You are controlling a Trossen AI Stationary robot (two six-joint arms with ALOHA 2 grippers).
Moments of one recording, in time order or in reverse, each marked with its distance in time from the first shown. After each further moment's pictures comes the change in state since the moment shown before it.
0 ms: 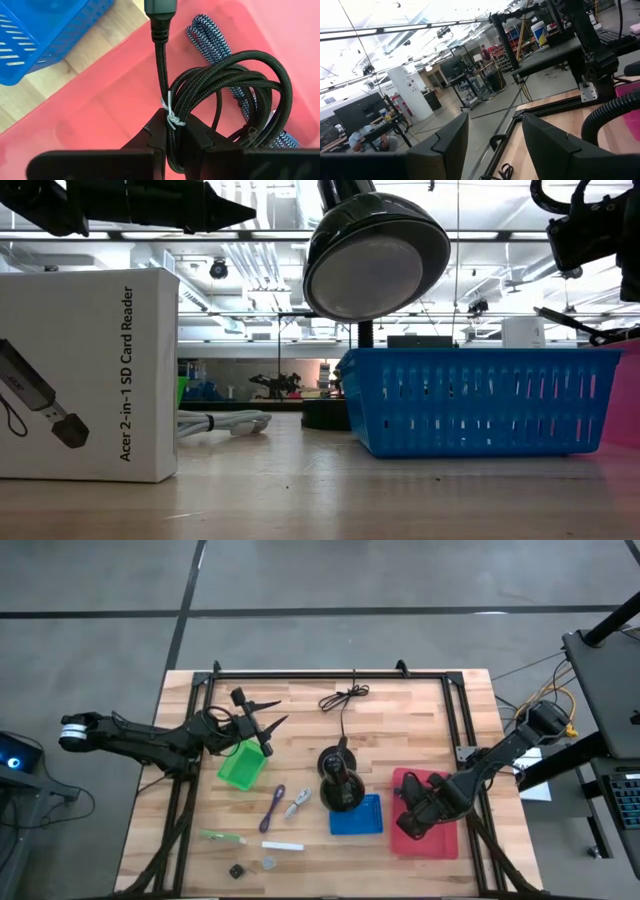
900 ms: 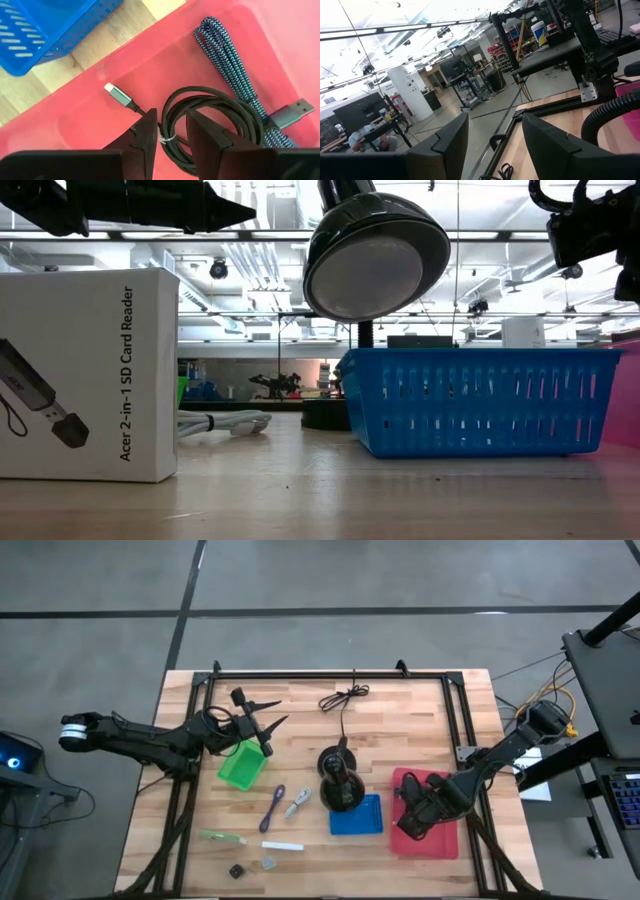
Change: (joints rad) left arm 0.000 0.000 0.000 -0.001 0.000 -0.001; right arm 0.000 -0.009 0.000 0.008 -0.004 -0.060
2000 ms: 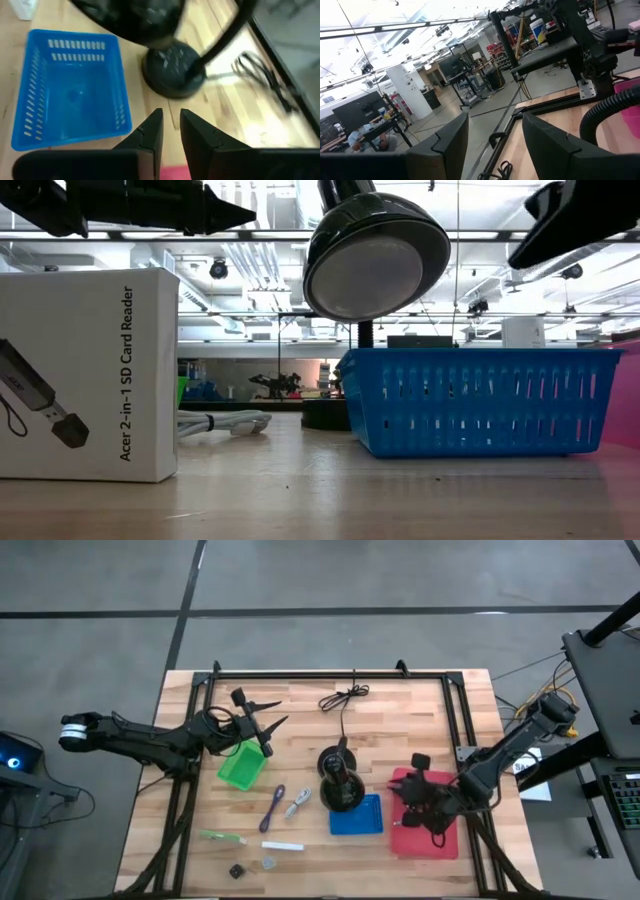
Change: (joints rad) left arm 0.000 0.000 -0.003 -0.009 0.000 -0.002; right arm 0.063 -0.165 -0.050 0.244 0.637 -0.764
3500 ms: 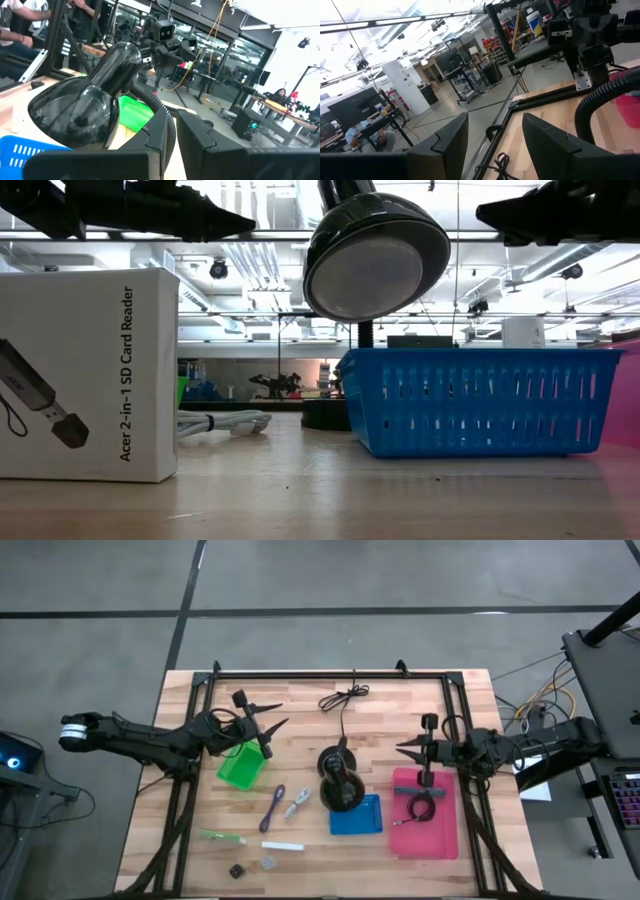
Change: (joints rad) left arm 0.000 0.000 -0.013 -0.030 0.001 -0.007; right arm -0.559 -0.719 -0.641 1.090 -0.604 -0.920
